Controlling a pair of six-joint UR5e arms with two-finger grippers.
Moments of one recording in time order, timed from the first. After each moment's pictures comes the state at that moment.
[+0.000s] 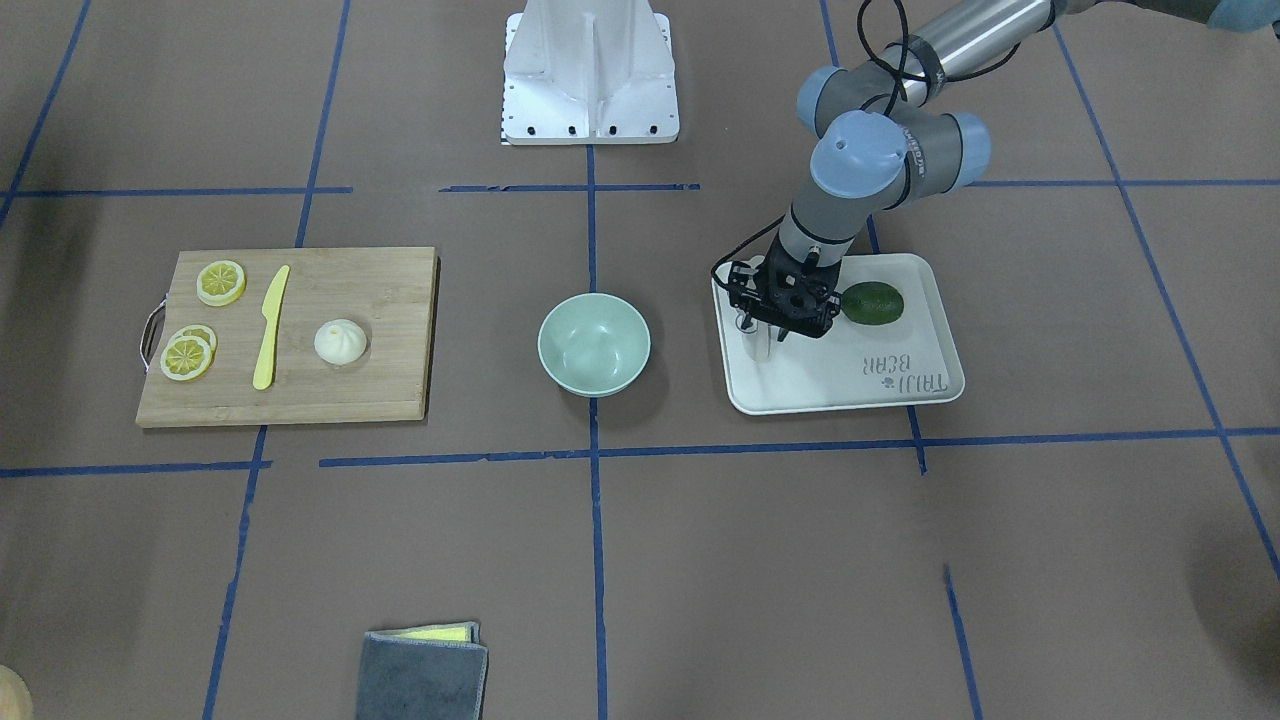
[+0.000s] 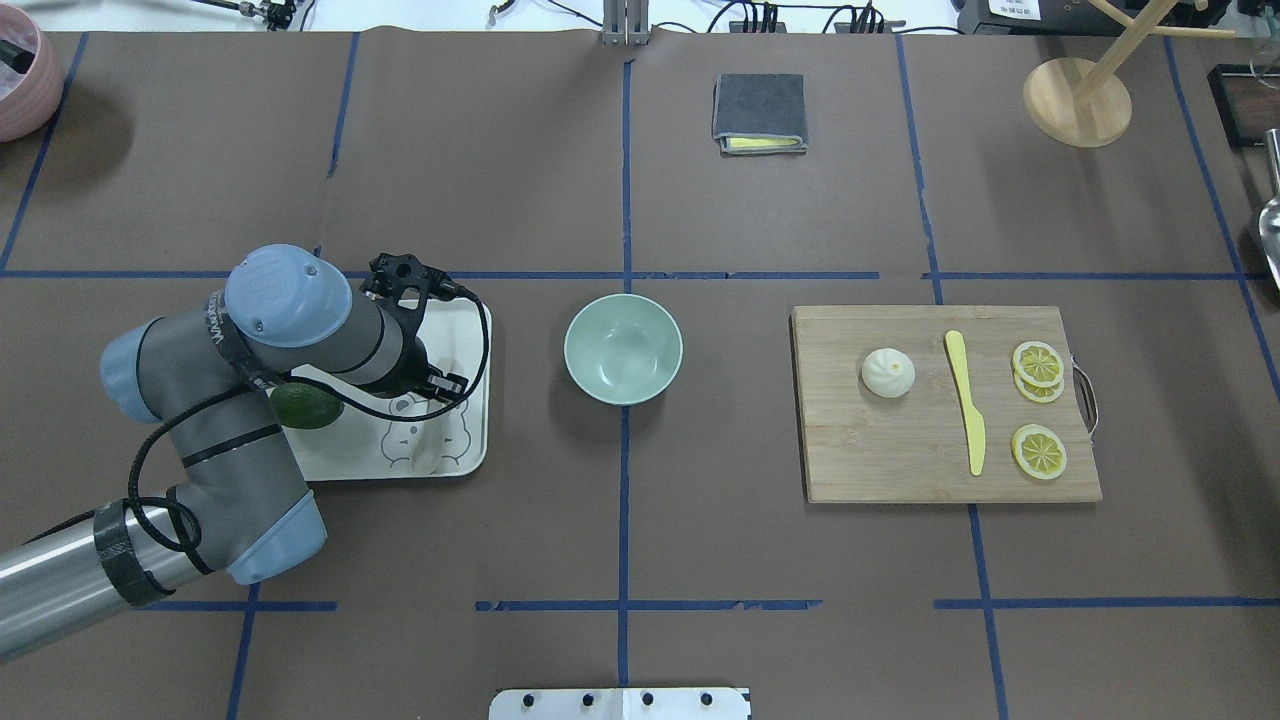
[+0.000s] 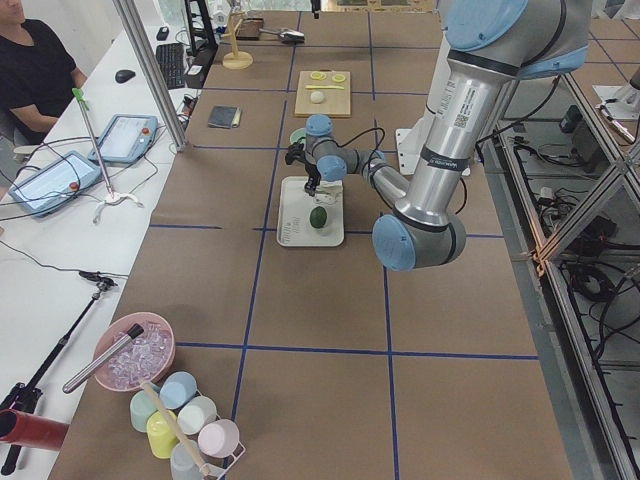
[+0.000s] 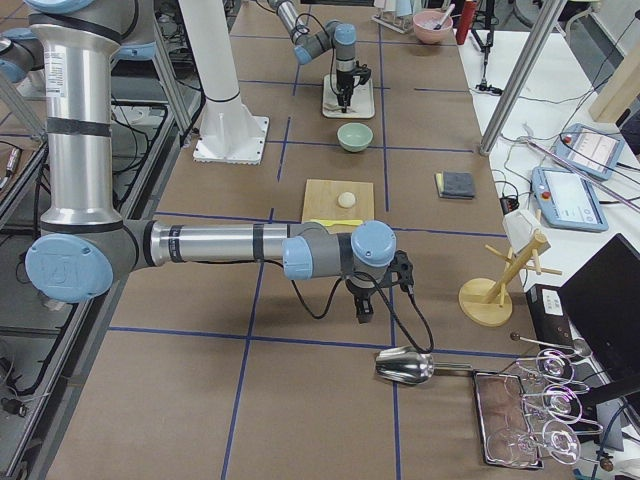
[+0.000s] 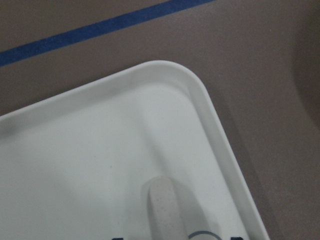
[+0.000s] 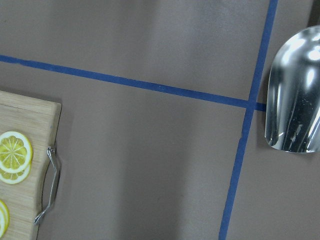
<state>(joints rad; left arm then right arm) -0.58 -1.99 -1.63 -1.94 -1.93 -0.85 1.47 -1.61 1.66 -1.49 2.47 -0.04</state>
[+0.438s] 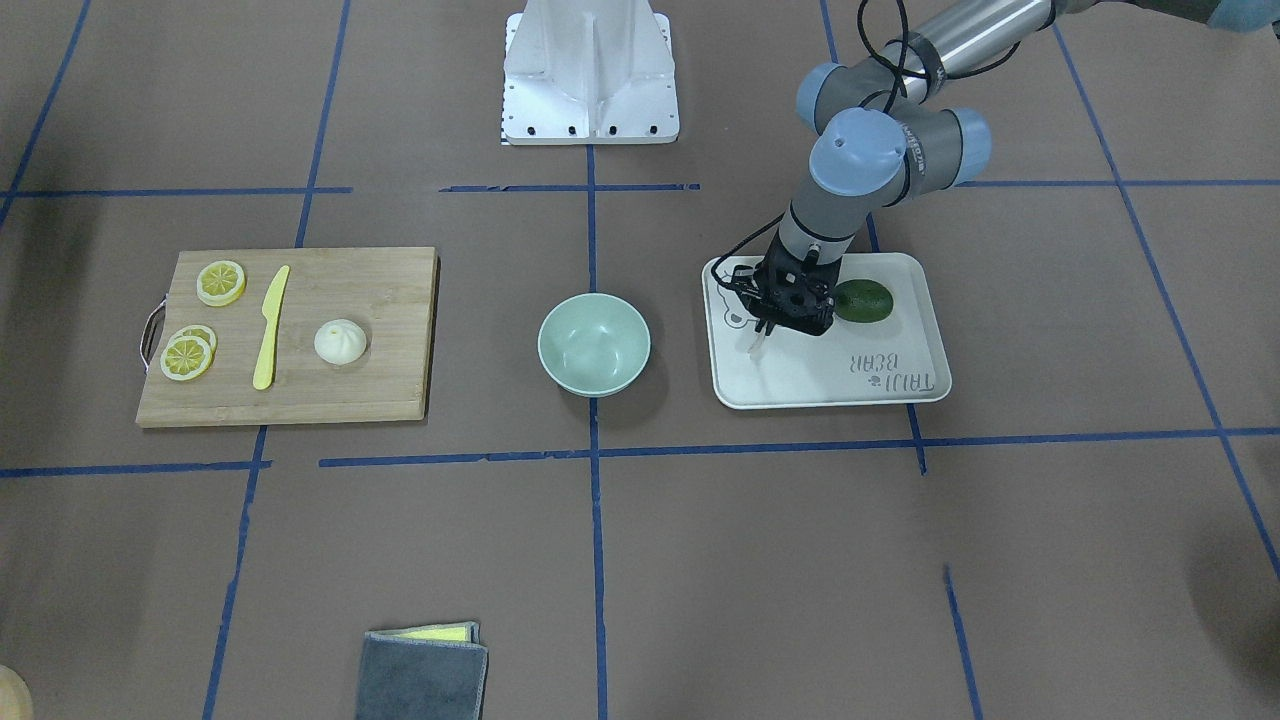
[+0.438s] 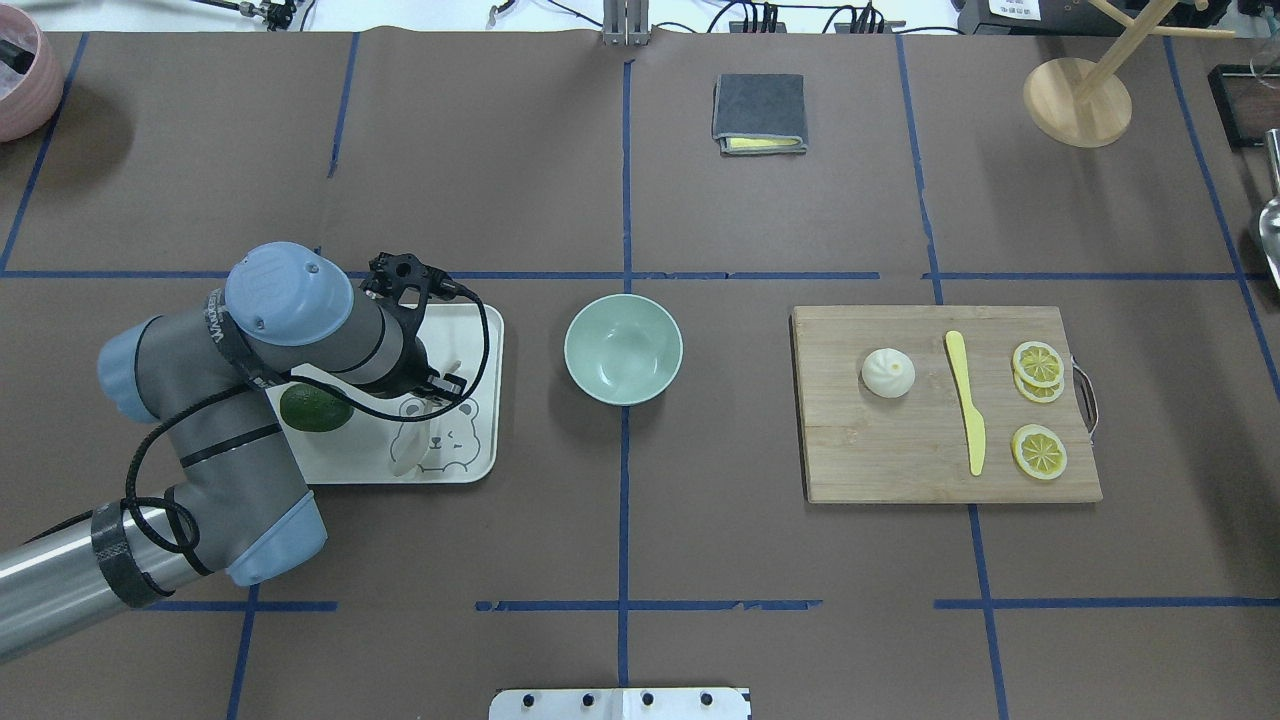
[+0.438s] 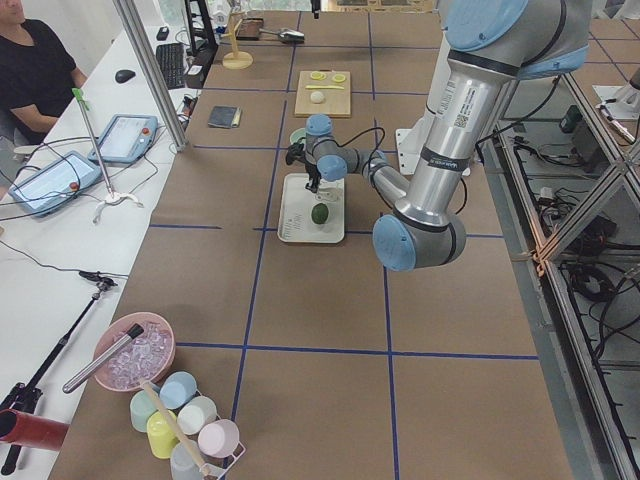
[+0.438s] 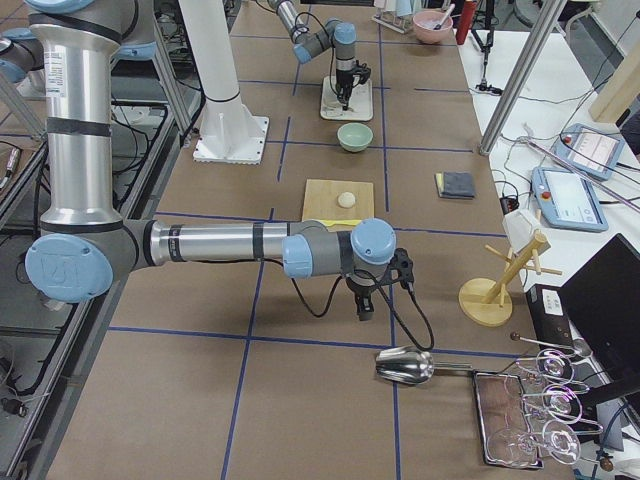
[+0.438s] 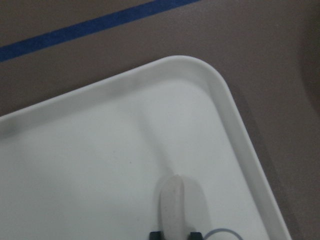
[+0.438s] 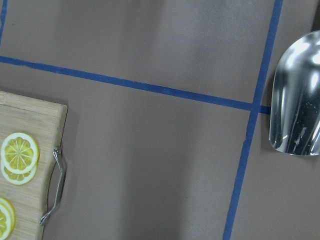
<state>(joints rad) -0.58 -2.00 -1.65 -1.90 -1.94 -0.85 1.48 -1.61 1.67 -1.49 2.48 -0.03</state>
